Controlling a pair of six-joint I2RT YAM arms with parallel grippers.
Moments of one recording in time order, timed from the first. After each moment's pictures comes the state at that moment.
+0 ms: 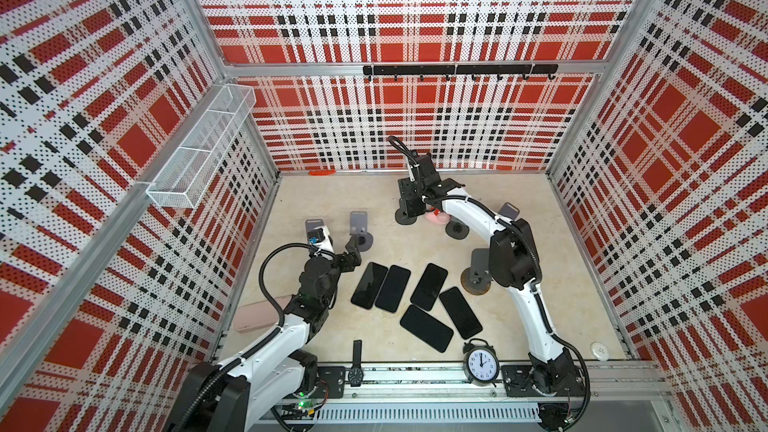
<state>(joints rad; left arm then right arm) -0.35 0.99 0.26 0.55 -0.21 -0.39 0.57 2.36 2.15 -0.41 0.19 0.14</state>
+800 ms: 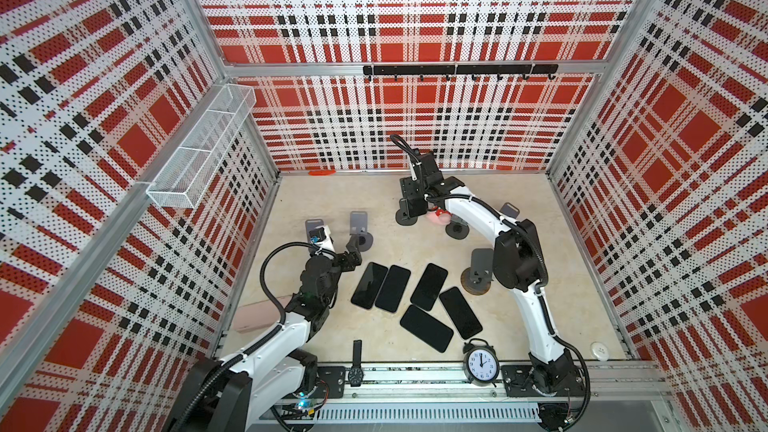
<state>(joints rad) -0.35 1.01 0.27 0.55 -0.21 -0.38 0.57 2.30 2.12 -0.45 0.19 0.16</state>
